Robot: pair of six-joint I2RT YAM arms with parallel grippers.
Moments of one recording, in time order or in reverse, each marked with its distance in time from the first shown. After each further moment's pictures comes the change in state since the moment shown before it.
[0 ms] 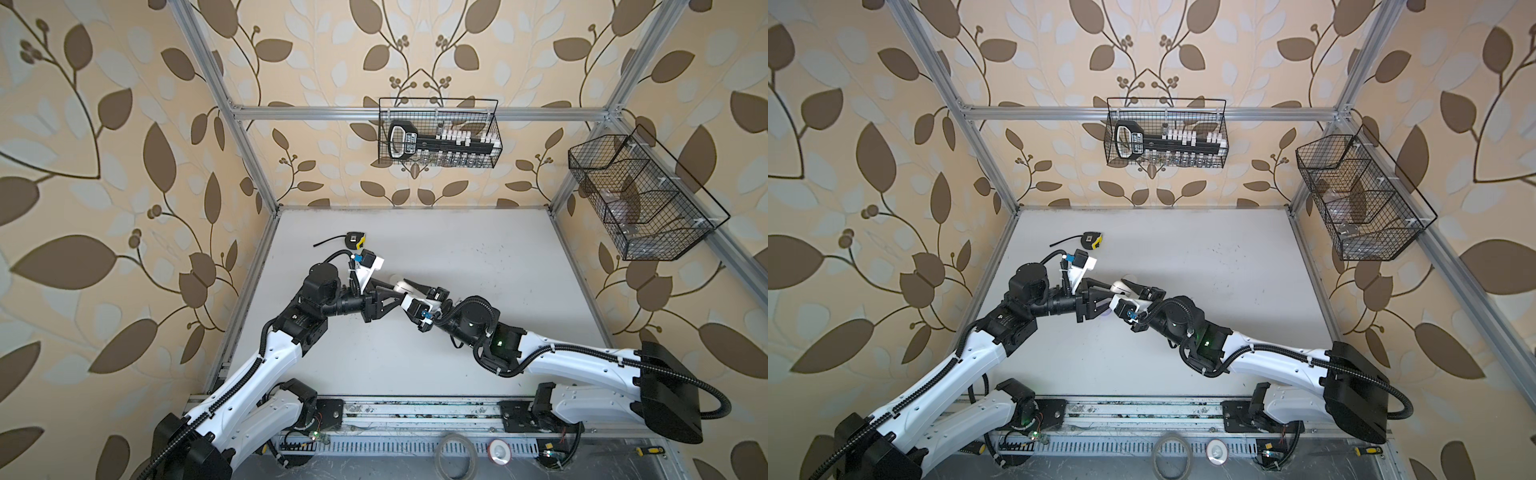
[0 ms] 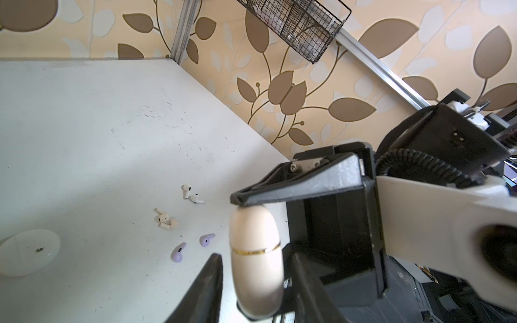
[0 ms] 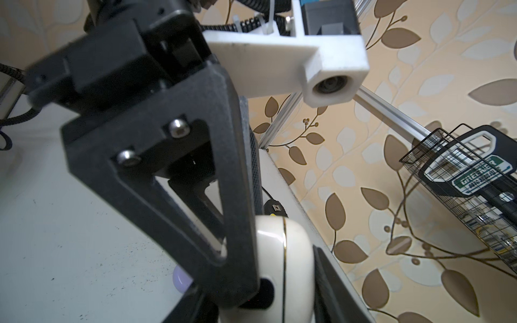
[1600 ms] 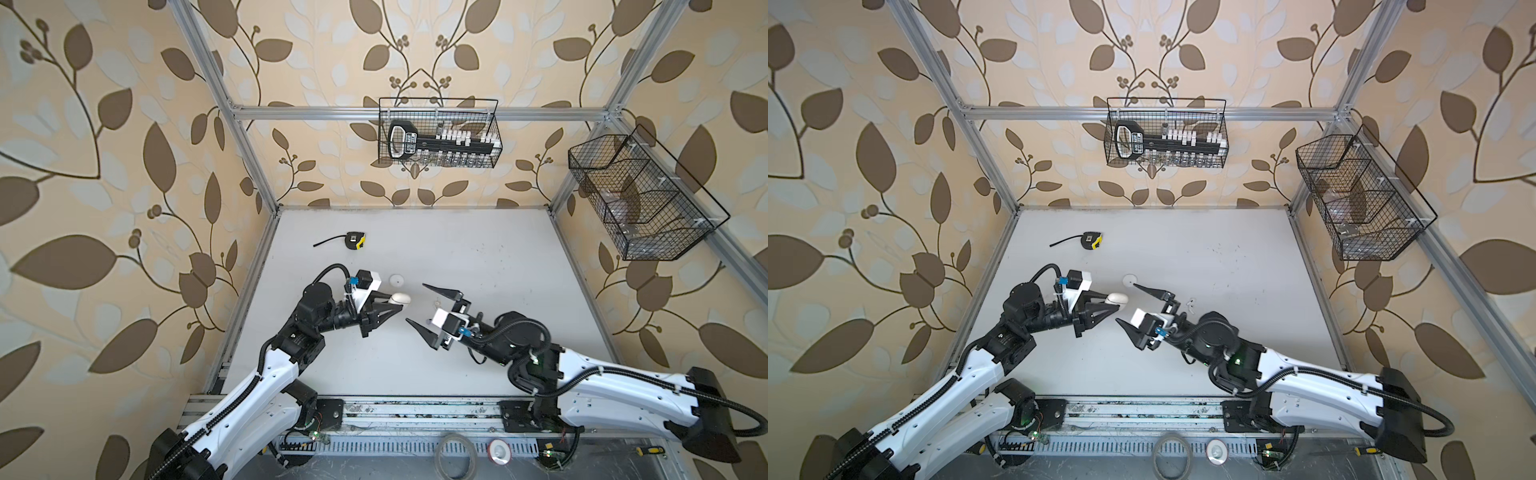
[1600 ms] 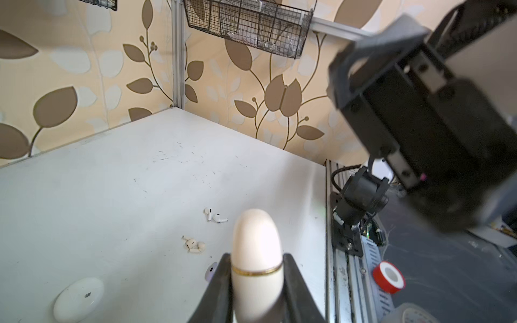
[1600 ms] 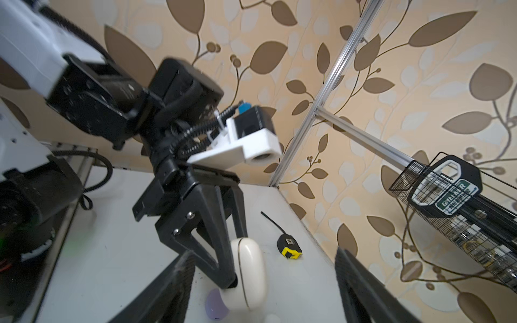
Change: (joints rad) left arm -0.020 -0.150 -0.237 0.209 -0.029 0.274; right arm 0.106 -0.382 -0.118 -0.084 -0.022 0.125
